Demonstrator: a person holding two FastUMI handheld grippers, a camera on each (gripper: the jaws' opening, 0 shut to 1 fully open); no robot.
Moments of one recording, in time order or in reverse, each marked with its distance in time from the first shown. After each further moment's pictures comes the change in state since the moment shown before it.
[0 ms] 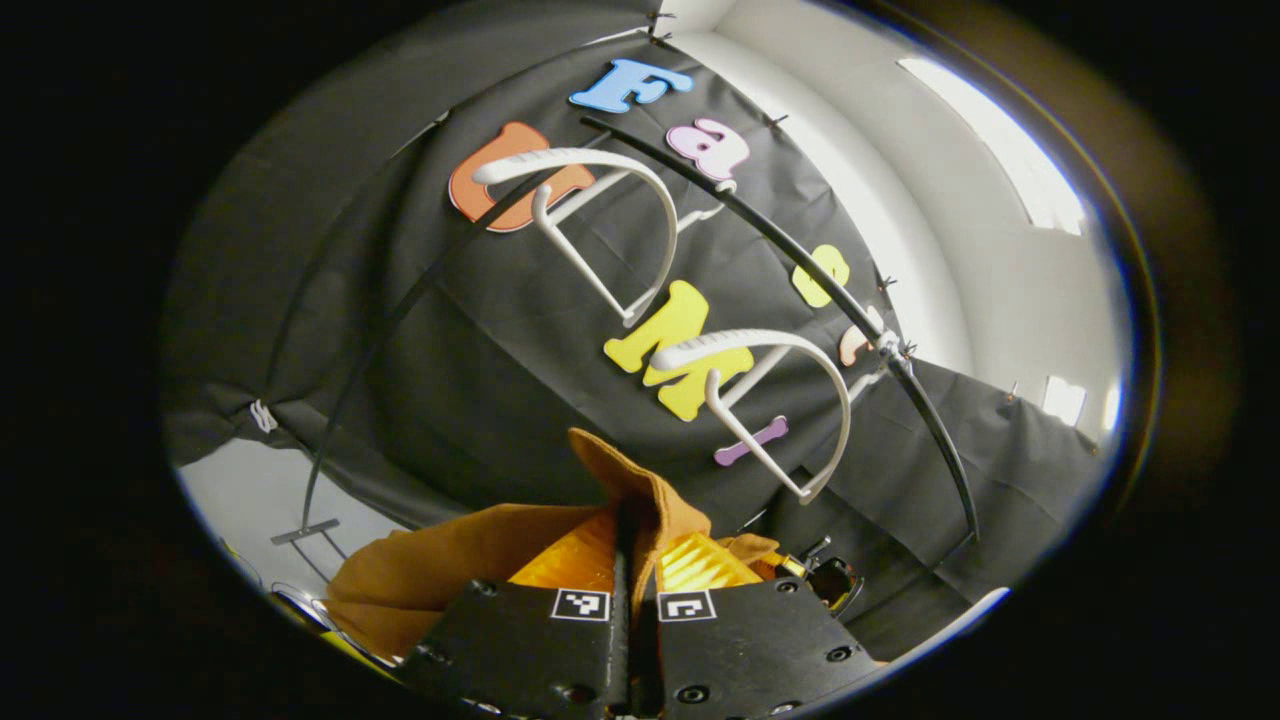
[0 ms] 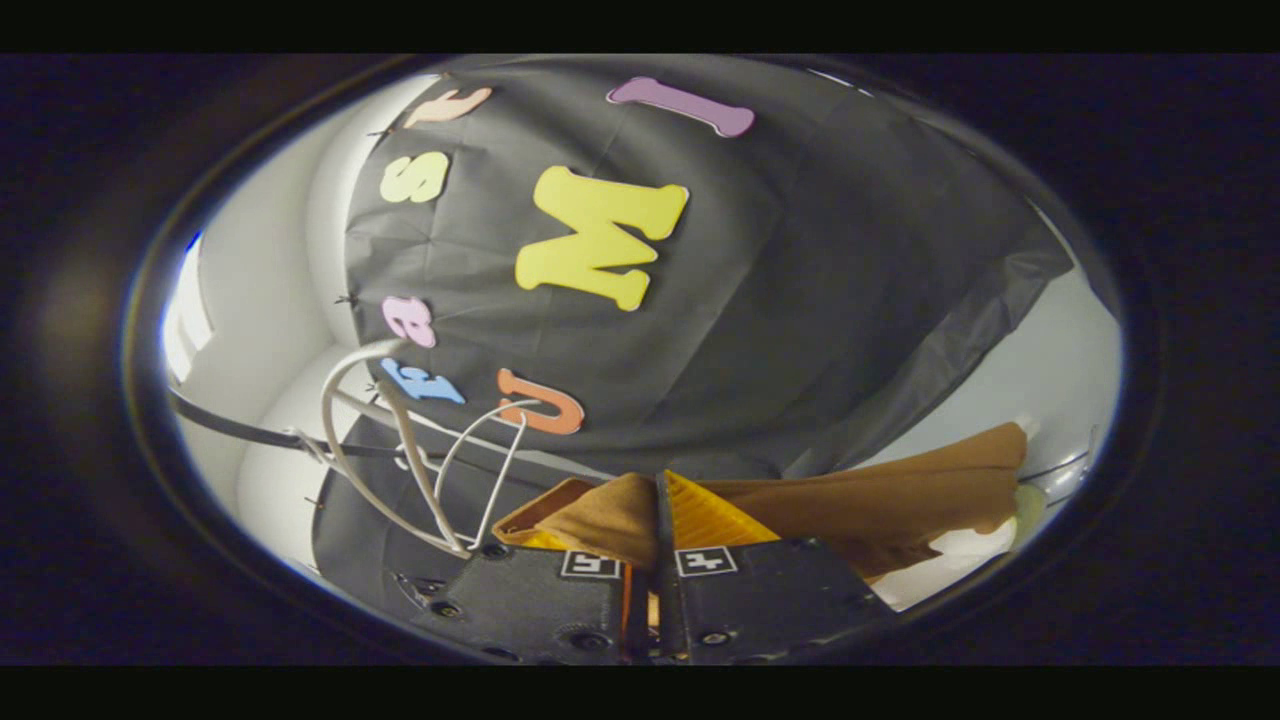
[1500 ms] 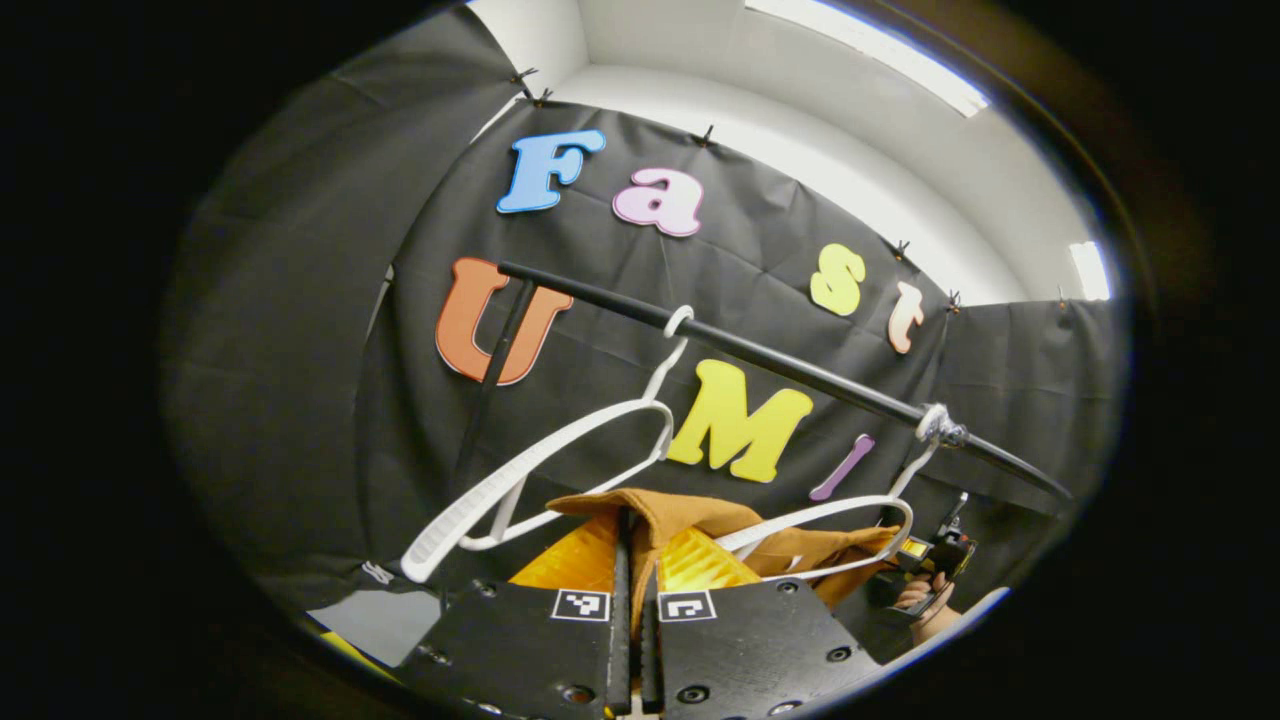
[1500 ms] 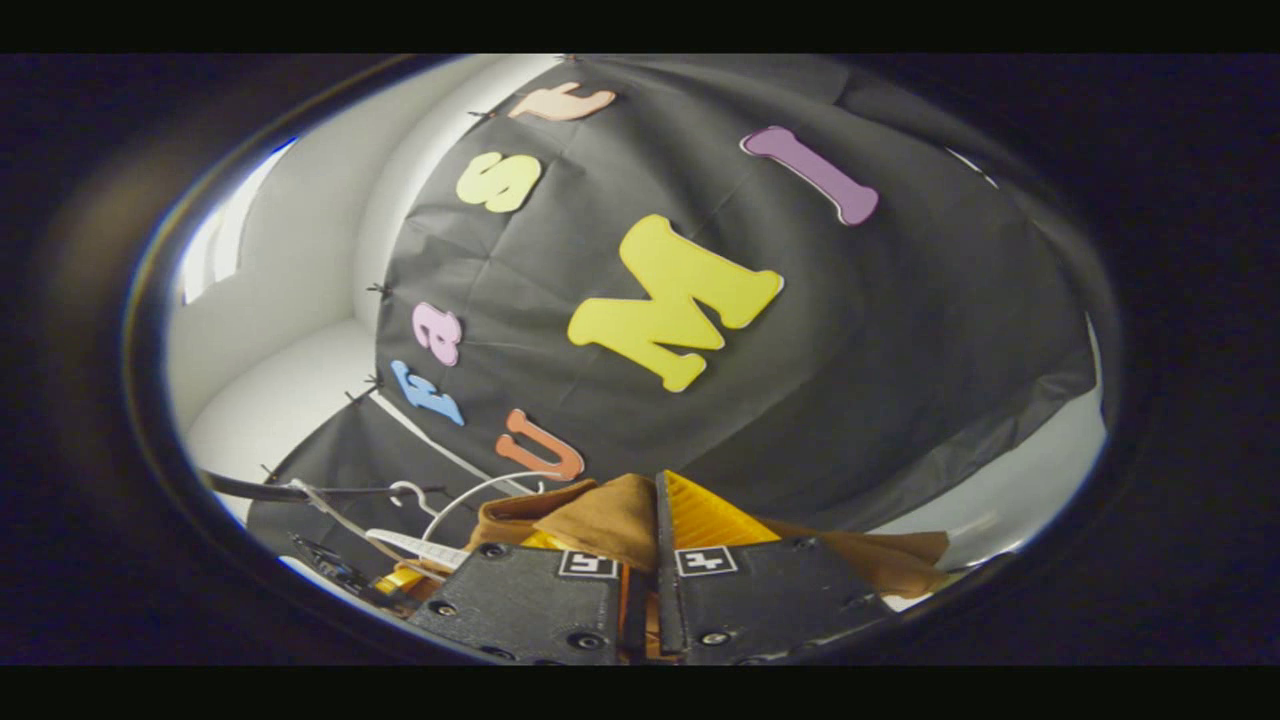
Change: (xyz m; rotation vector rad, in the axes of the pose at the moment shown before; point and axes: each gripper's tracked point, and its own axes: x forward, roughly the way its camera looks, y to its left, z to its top) left arm 0.031 -0.016 0.159 0.413 -0.144 0.219; right arm 0.032 0.077 0.128 -0.272 -0.196 -0.015
